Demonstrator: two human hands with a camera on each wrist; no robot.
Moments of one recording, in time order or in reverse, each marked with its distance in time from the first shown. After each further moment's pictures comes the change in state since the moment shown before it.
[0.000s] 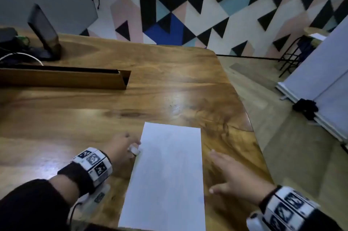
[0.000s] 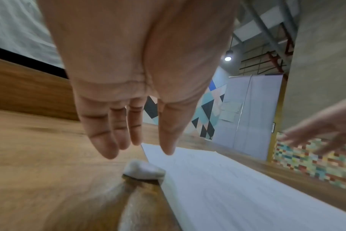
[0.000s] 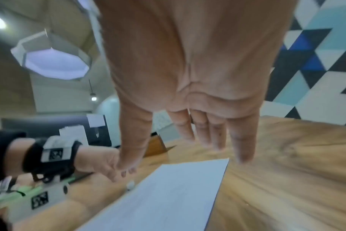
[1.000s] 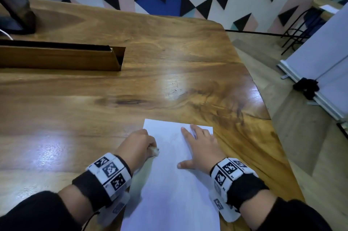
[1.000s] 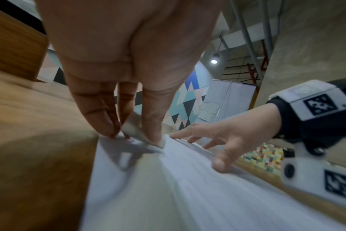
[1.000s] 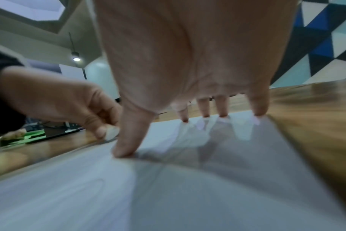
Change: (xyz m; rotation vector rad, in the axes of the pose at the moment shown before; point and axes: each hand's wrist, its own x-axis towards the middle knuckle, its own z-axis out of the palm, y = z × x) left_hand 0.026 0.010 0.035 -0.064 0.047 0.164; right_hand 0.127 -0.040 0.044 -0.197 0.047 0.129
